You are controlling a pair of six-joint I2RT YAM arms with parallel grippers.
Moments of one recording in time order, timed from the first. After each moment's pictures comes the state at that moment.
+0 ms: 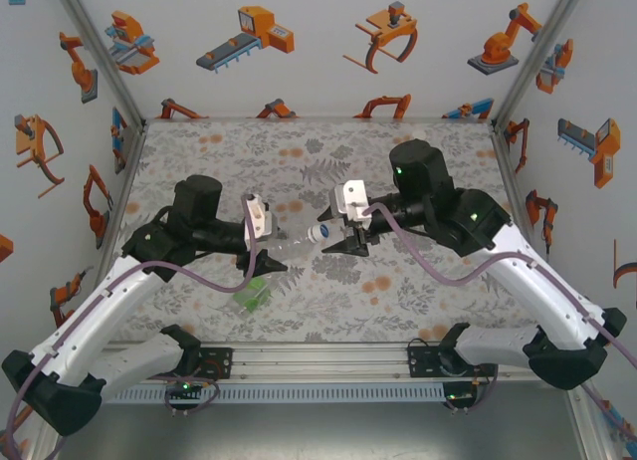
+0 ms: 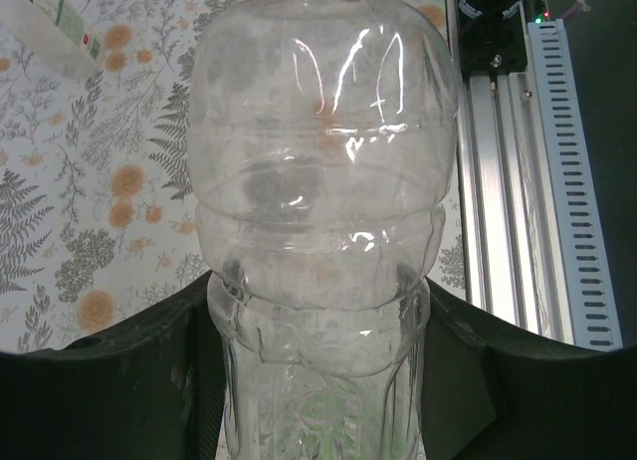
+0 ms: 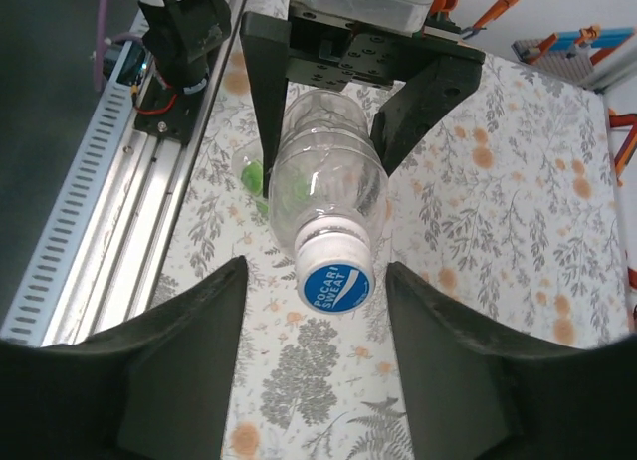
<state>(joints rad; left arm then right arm) -0.64 0.98 1.03 -0.66 0.80 0.62 0.83 1.21 1.49 -0.78 -0.78 -0.70</state>
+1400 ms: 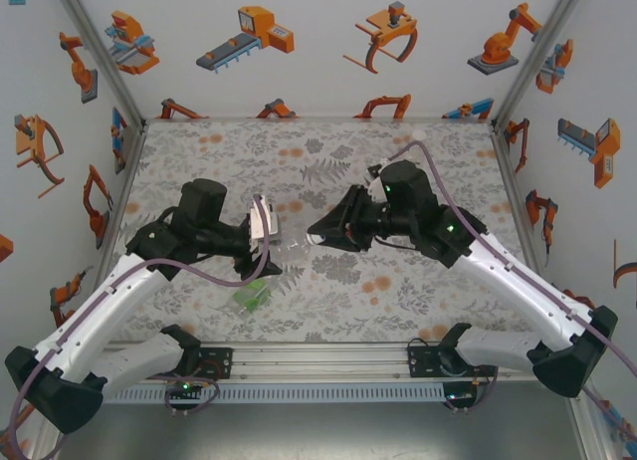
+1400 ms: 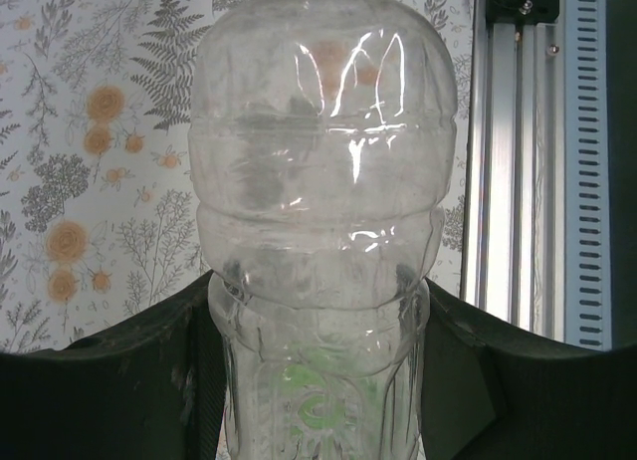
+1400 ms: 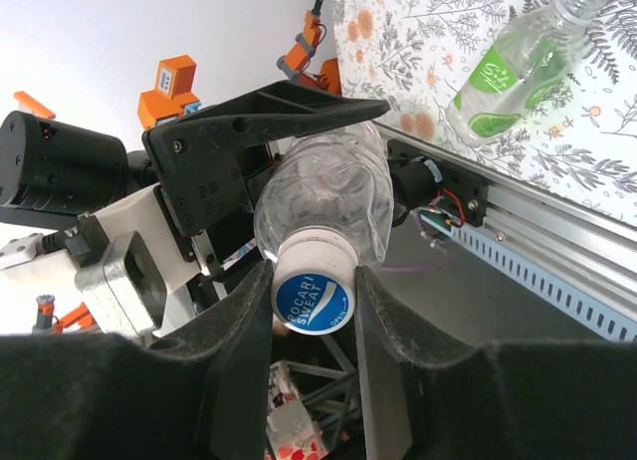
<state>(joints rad) -0.63 0.99 1.01 -0.73 0.70 0.60 0.80 1.16 1.21 -0.56 -0.42 1.32</state>
